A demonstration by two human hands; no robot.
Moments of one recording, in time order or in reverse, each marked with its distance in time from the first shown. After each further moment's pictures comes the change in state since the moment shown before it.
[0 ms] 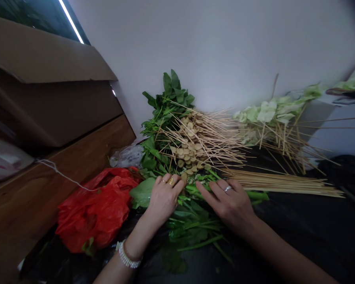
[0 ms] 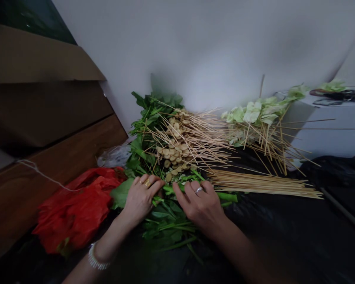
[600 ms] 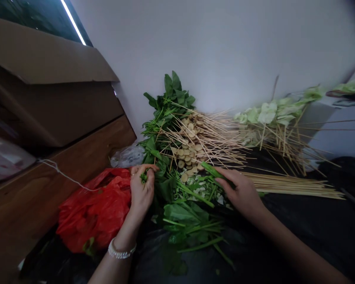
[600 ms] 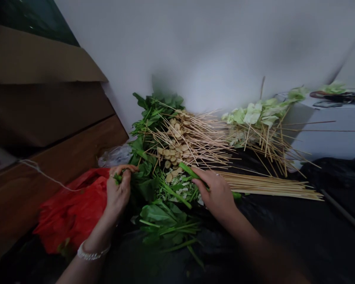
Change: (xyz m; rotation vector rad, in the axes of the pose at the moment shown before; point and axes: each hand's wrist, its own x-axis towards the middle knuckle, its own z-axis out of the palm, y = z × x) left_hand -0.004 -0.053 -0.001 -0.505 0.528 -0.564; right_hand -0.018 0.034 0.021 0.605 -0.038 0.570
